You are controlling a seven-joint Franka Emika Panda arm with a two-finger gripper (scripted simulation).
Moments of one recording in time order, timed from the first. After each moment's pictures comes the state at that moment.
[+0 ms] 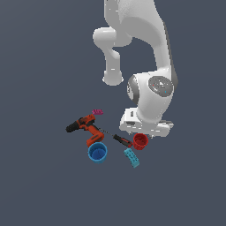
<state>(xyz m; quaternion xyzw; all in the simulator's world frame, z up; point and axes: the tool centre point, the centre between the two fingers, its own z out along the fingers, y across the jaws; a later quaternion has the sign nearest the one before) 0.048 0.129 0.124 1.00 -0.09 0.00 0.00</state>
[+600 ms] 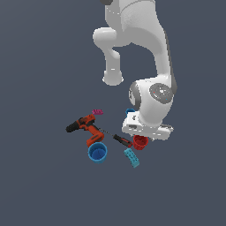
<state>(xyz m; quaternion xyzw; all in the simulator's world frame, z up) 0.047 0.141 0.097 0.99 -0.11 0.00 0.00</state>
